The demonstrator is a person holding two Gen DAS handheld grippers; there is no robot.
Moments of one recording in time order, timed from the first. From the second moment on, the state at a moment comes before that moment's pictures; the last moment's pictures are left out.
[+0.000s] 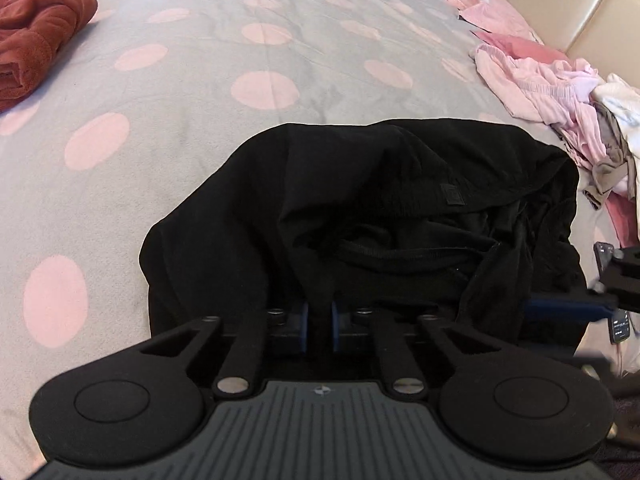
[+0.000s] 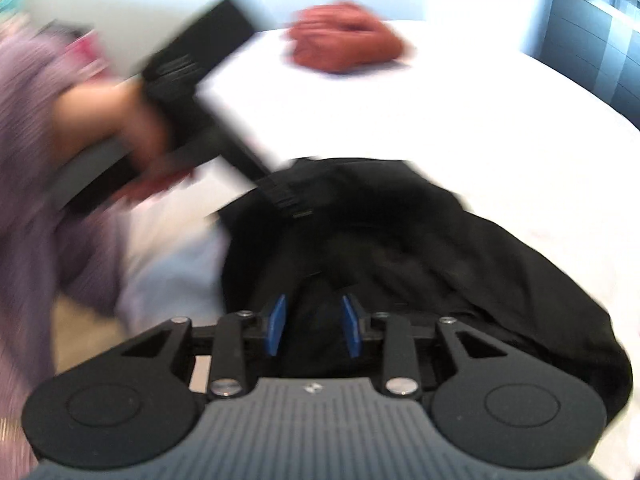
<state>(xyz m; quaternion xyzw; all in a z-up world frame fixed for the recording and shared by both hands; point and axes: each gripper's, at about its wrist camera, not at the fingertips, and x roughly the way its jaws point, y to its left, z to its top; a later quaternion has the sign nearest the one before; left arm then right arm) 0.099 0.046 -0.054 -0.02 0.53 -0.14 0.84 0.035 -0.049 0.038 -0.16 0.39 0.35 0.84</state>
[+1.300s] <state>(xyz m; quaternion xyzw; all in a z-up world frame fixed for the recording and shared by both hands) 0.083 0.066 -0.011 -0.12 0.44 -0.29 0.84 0.078 -0.018 -0.009 -0.01 0.44 0.42 0.79</state>
